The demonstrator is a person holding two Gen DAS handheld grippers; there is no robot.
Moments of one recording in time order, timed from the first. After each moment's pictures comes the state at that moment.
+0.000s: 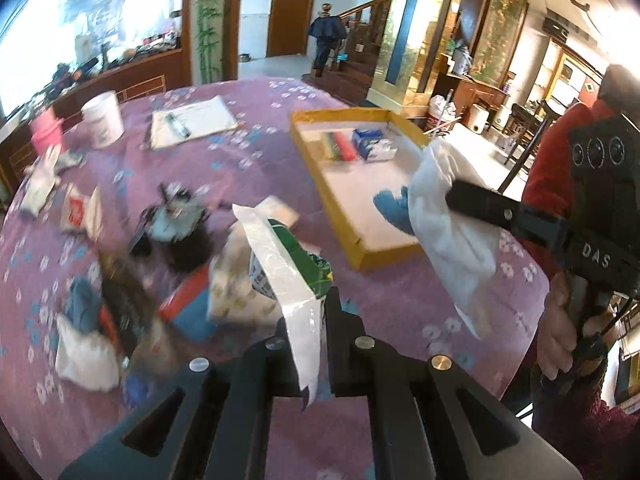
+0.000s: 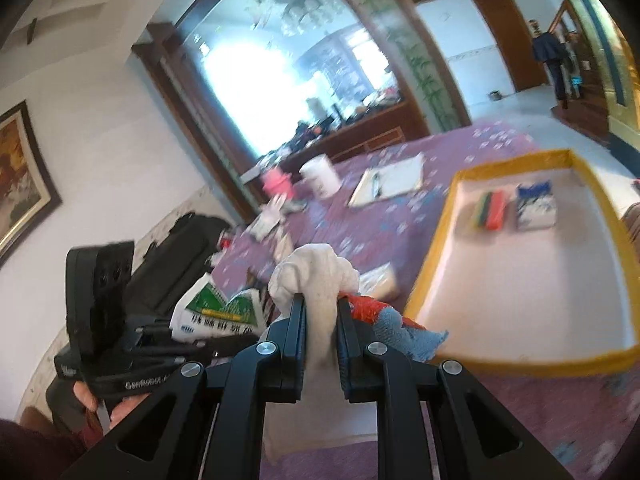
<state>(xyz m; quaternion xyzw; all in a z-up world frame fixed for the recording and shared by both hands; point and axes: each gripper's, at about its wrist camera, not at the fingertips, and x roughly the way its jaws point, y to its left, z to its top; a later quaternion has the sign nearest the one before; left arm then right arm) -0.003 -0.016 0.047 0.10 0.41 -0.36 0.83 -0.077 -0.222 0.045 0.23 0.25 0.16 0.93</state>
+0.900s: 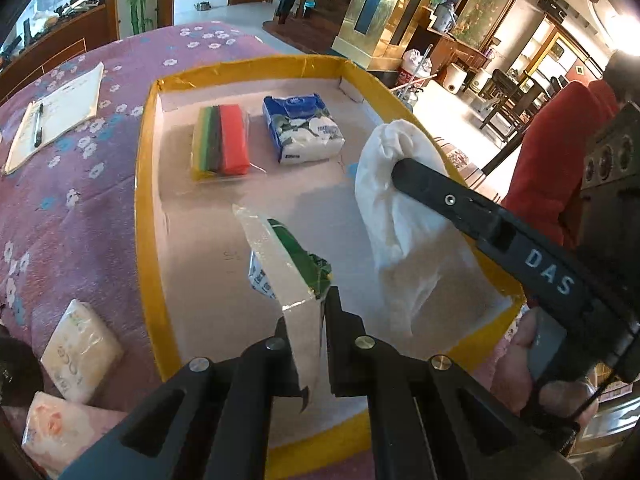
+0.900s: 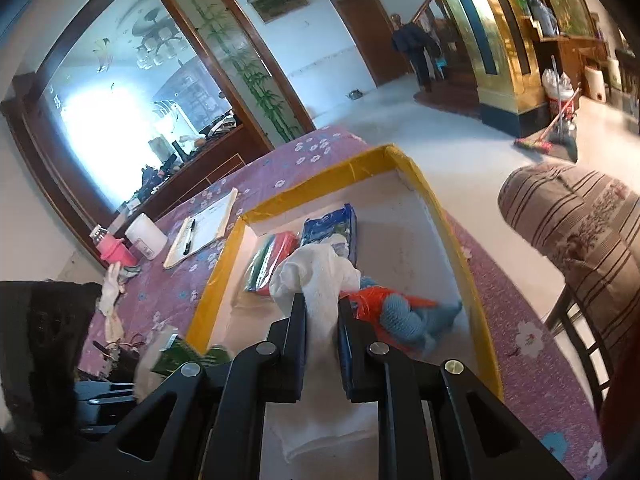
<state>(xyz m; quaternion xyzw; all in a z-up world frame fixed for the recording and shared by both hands) 0.080 -0.212 -0.029 0.11 0.51 -0.41 0.75 -0.005 -0.362 -0.014 0.27 0.29 -0.07 0.91</state>
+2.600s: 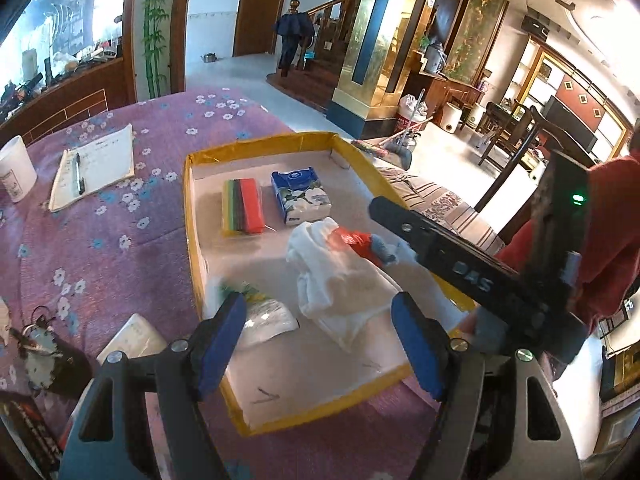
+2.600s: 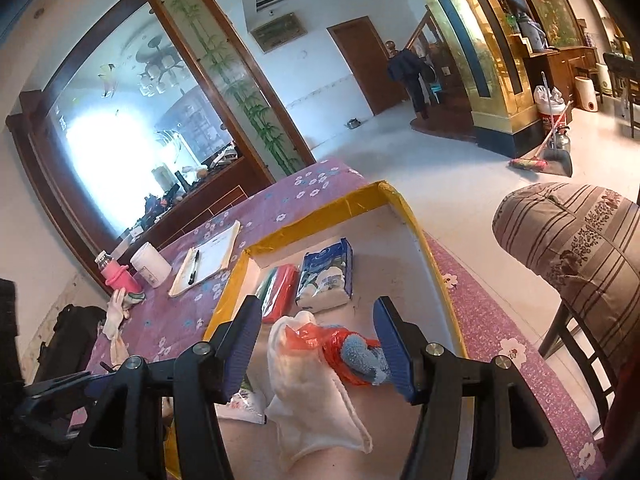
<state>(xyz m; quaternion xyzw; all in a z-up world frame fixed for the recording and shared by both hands) 0.048 -0.177 0.039 0.09 0.42 -0.41 0.81 -0.023 -0.362 0.001 0.28 0.24 -0.09 0.93</state>
